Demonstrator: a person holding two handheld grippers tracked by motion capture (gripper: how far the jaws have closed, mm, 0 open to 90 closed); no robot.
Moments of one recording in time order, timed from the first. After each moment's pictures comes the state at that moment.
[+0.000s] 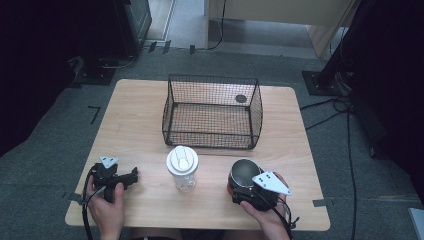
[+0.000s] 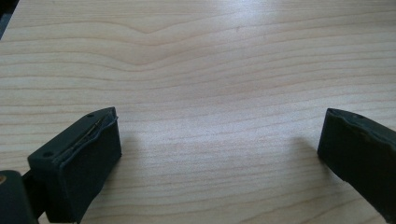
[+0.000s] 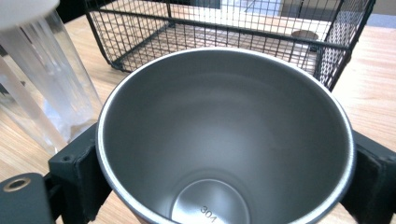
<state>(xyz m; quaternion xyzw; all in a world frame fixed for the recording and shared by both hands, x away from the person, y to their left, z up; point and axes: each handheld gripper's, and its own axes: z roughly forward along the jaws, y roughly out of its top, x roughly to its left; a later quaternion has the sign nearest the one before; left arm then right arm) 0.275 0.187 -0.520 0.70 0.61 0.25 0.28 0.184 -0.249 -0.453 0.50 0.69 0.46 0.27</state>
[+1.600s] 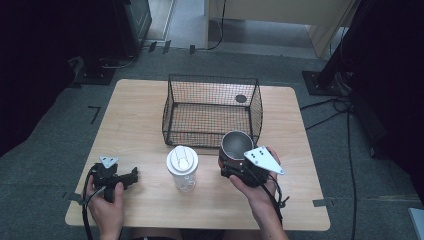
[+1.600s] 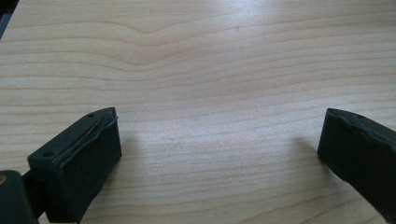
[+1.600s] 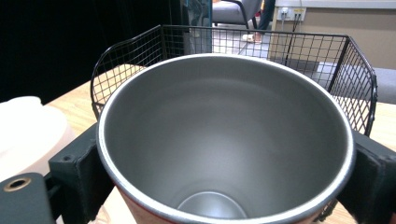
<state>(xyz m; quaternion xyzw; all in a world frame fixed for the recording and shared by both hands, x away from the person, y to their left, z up) 0.275 0.187 -0.520 0.70 0.61 0.25 0.28 0.225 -0.219 -0.400 0.48 0.64 0.51 0.32</state>
